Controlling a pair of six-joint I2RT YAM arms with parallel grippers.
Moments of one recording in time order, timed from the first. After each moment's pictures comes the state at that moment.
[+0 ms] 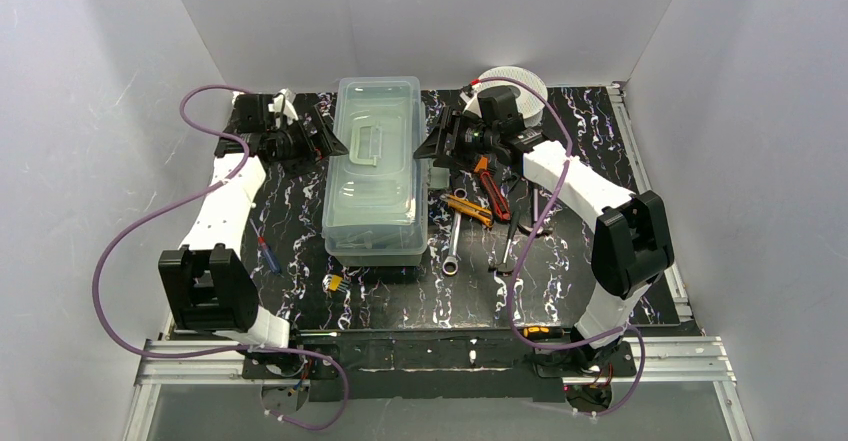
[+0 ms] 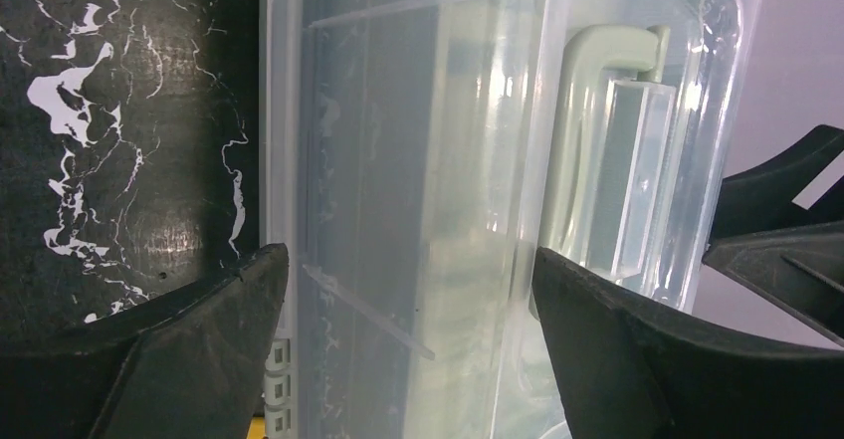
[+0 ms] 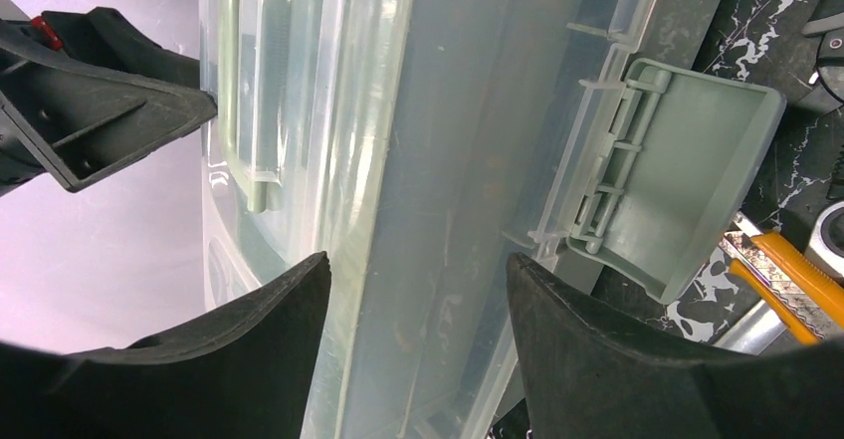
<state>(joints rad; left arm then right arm) 0.02 1.48 1.33 -0.68 0.43 -0.43 0.54 1.74 1.44 -0.27 -0.50 0.77</state>
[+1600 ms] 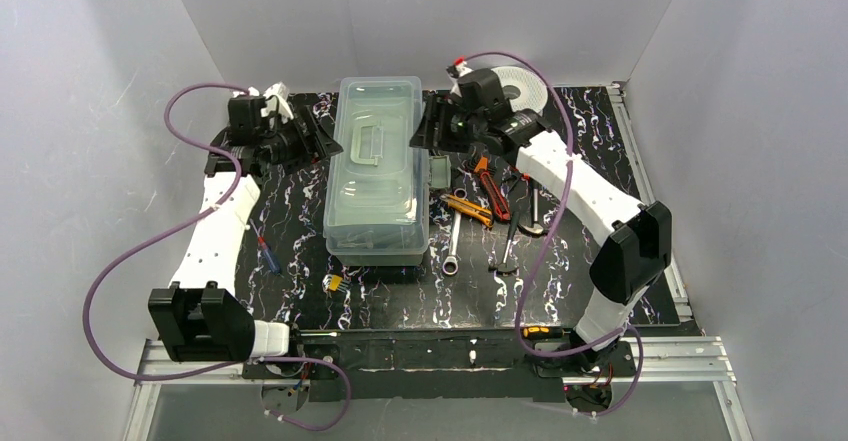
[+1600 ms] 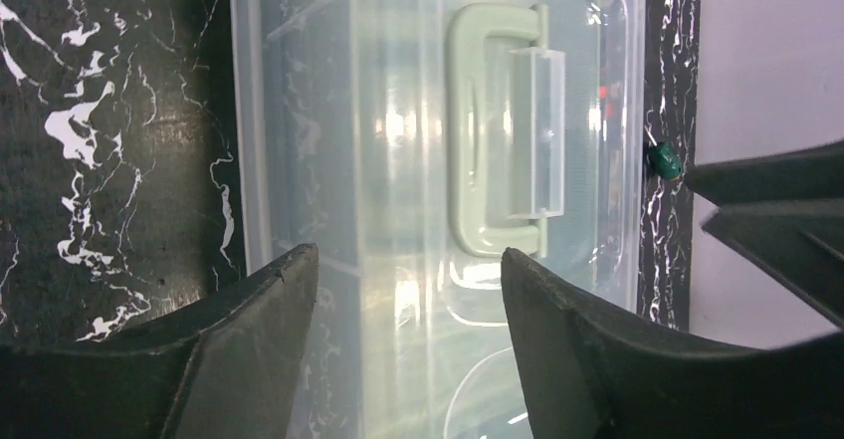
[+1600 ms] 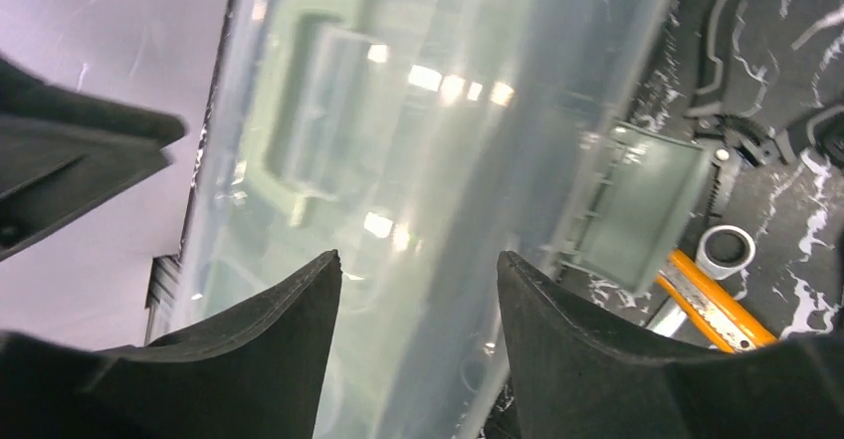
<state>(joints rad) 0.00 1.34 1.29 -0.65 0.42 -0.43 0.64 1.73 1.67 -0.53 -0.19 0.60</state>
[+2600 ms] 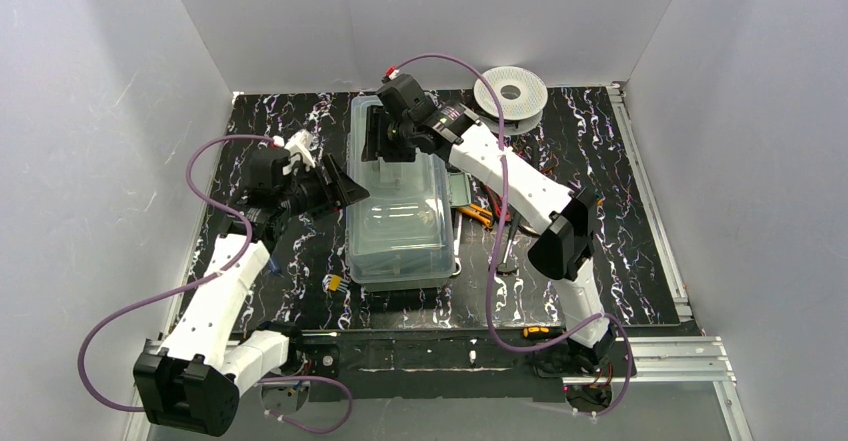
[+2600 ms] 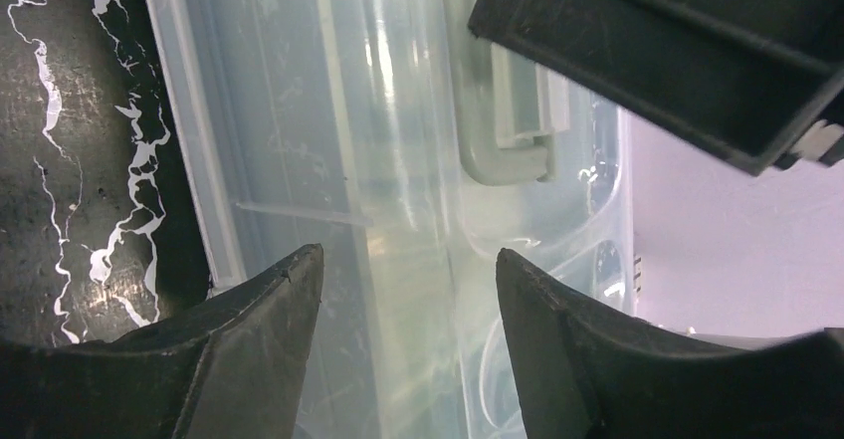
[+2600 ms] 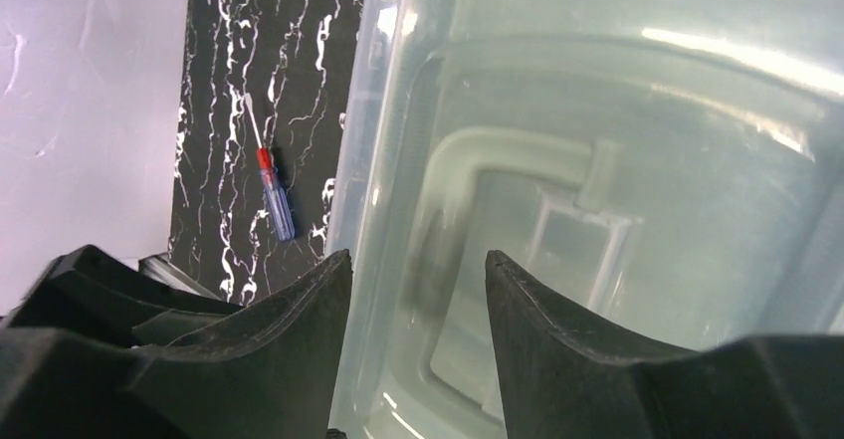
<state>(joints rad) -0.18 1.01 0.90 -0.50 0.45 -0.62 0.88 2.10 2.25 -0.87 0.00 0.68</state>
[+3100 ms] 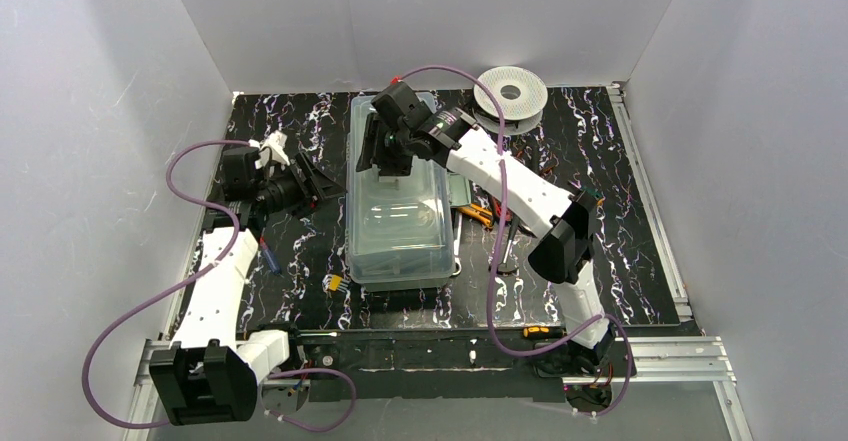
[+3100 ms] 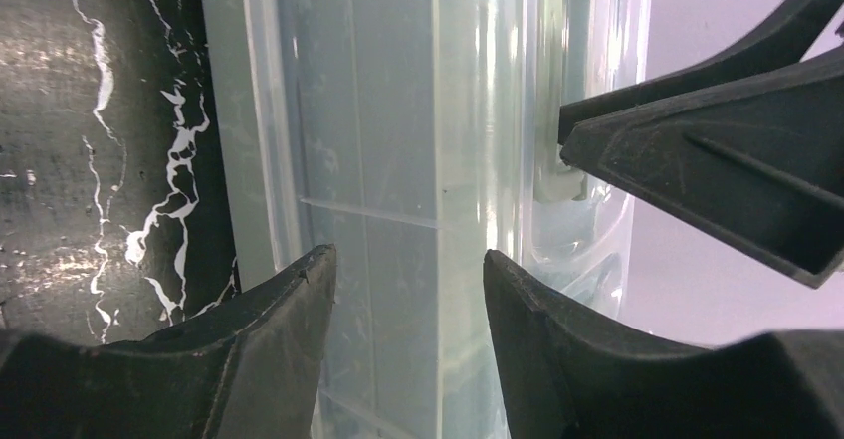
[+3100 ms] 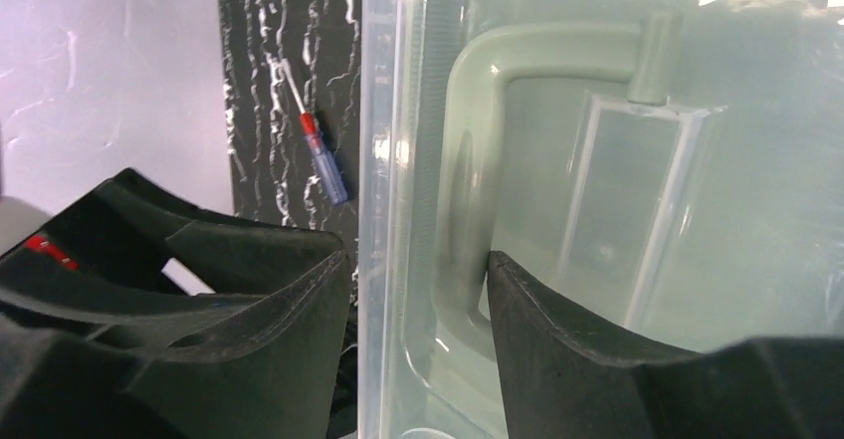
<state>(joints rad) 0.05 1.05 0.92 -0.57 0.64 -0.57 0.92 2.08 2.24 -0.95 -0.01 0.90</state>
